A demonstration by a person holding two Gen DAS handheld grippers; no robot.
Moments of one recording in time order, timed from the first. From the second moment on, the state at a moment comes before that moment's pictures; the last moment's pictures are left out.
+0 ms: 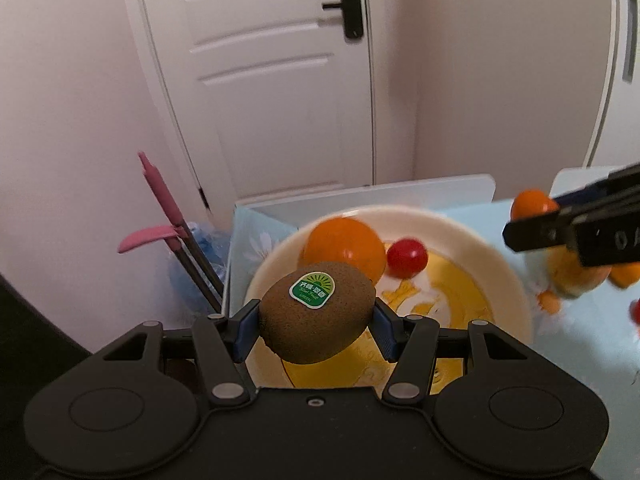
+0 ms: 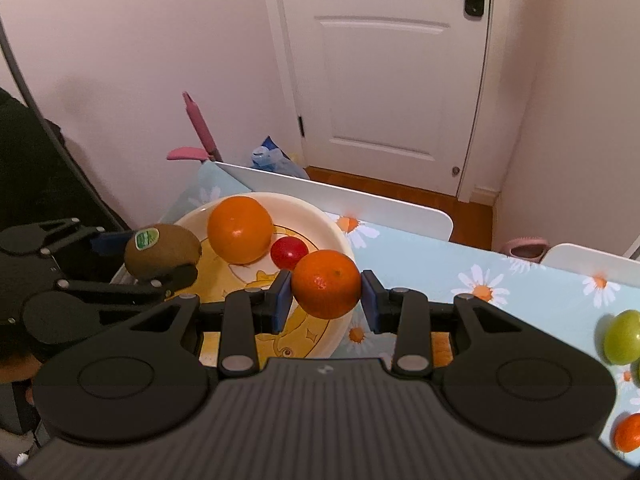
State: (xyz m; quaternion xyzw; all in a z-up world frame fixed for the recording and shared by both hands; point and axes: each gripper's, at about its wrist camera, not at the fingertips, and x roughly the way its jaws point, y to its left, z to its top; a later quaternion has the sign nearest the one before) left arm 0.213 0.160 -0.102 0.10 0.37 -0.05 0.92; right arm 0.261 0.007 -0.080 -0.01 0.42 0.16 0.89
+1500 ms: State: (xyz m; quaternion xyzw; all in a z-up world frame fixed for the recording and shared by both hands) left arm 0.155 0.153 -0.098 0.07 0.39 0.03 0.92; right arm 0.287 0.040 -0.124 -0.12 0.44 0.26 0.85
